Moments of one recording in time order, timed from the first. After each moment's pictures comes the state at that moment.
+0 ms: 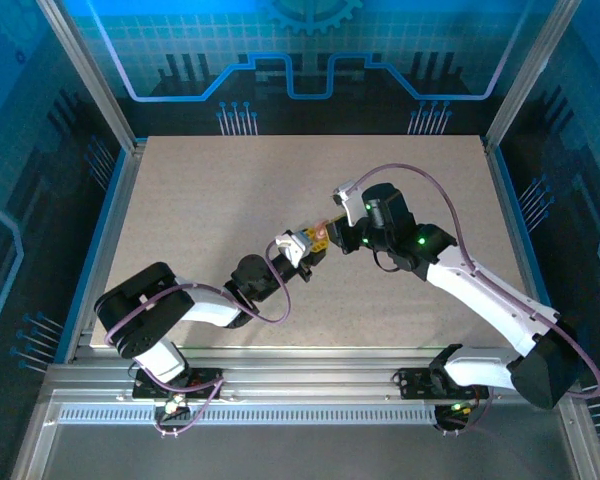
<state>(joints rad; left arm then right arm) -0.81 1.62 0.48 1.27 -0.02 0.07 0.65 1.24 1.07 -0.45 -0.12 0.13</state>
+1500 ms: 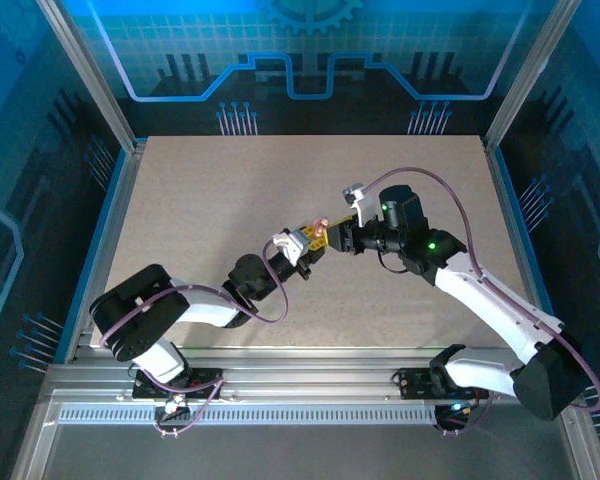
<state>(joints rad) -0.81 1.59 0.48 1.28 -0.02 0.07 0.55 1.18 0.98 -0.33 -0.40 0.26</state>
